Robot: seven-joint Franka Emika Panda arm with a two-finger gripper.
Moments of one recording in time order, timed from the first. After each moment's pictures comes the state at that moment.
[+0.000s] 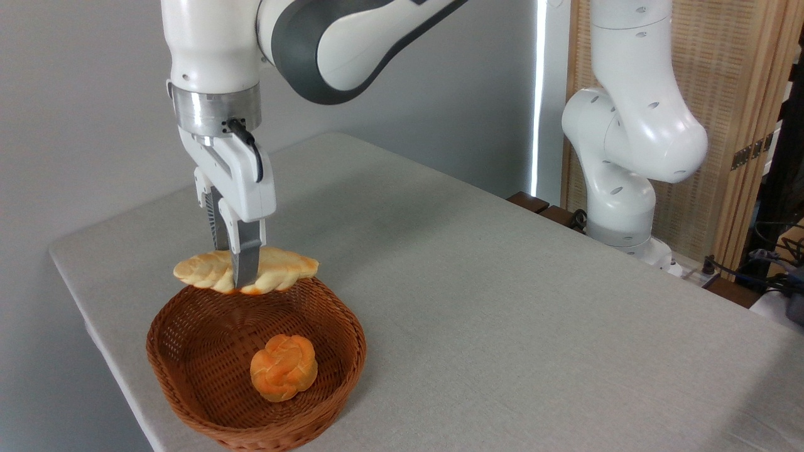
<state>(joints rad) -0.16 0.14 -0.02 -1.68 -0.12 2.01 0.71</state>
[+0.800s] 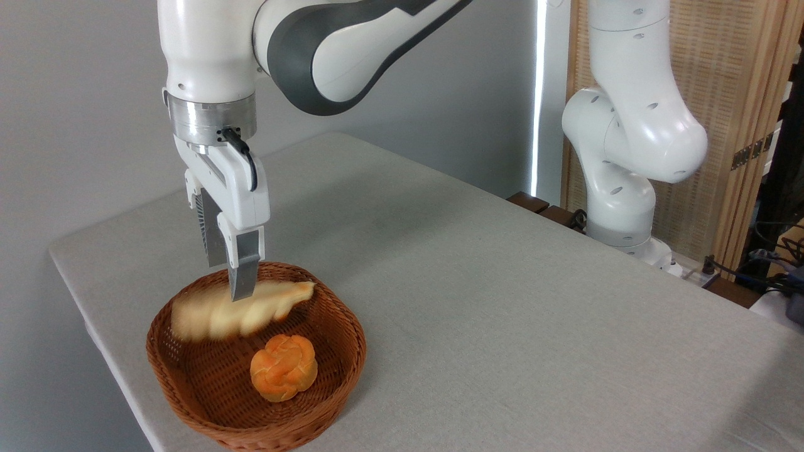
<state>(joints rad) -0.16 0.16 -0.02 -1.68 -0.12 2.03 0.71</state>
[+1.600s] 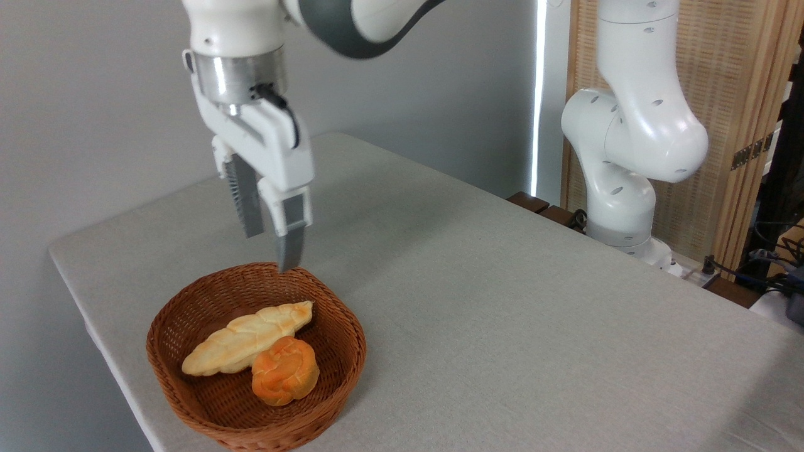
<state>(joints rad) -0.13 0.05 0.02 -1.66 -0.11 1.81 0.71</state>
